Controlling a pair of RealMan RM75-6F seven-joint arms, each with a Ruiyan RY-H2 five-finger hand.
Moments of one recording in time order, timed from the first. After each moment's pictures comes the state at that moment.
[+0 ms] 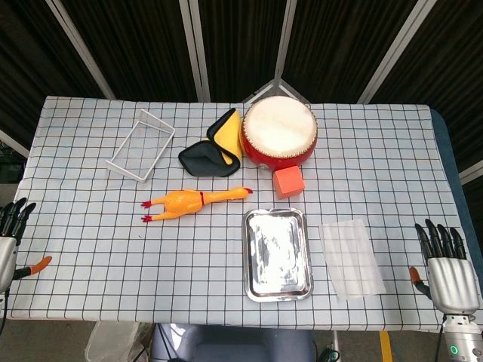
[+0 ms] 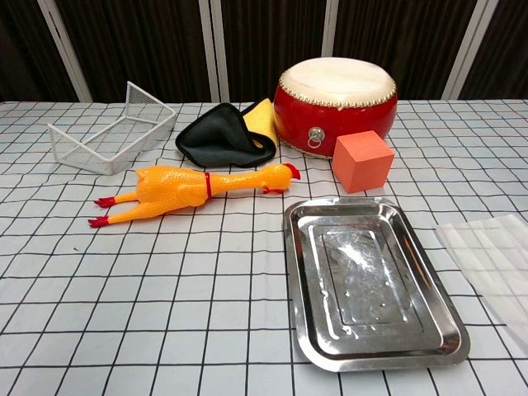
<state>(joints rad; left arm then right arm) -0.09 -1.13 -0.07 -1.60 1.49 1.52 0.06 0.03 -1.18 0.05 -1.64 -1.50 1.51 -0.29</state>
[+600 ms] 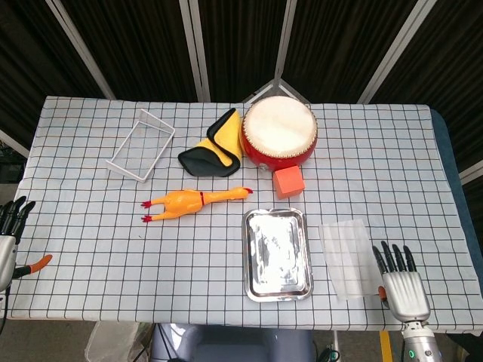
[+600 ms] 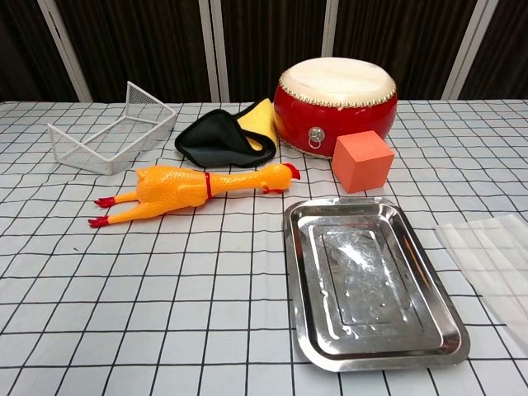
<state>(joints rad) -0.09 -1.13 -0.07 -1.60 1.49 1.52 0.04 0.04 -1.39 -0.02 -1.53 -1.46 1.40 -0.54</state>
